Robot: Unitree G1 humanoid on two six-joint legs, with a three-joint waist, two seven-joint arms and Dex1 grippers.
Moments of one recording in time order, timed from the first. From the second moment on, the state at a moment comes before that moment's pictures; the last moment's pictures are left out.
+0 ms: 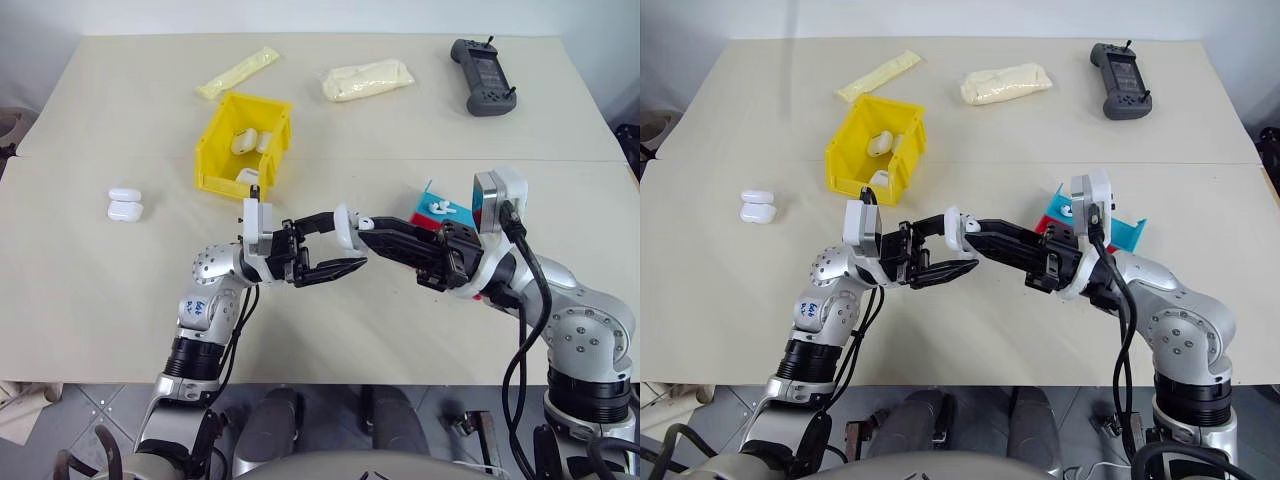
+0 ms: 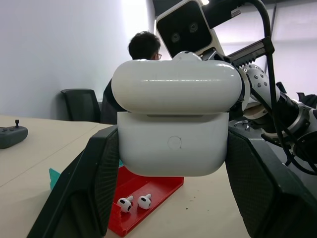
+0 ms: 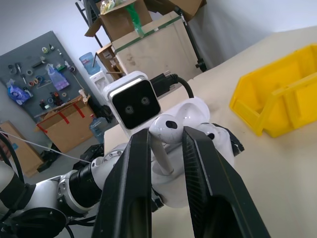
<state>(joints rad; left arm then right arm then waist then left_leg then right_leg) -0.43 0.19 -0.06 0.06 -0.53 0.05 -1.16 -0.31 -0.49 -0.15 -0.50 1.11 0.85 0.71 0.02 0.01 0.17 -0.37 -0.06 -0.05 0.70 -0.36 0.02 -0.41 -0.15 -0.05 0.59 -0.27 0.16</state>
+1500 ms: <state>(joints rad) -0.41 0.54 0.01 0.08 -0.37 0.08 -1.15 -0.21 -0.73 -0.17 -0.31 0.72 0.50 1.01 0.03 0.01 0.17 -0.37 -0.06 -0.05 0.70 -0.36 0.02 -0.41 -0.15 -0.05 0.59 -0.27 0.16</state>
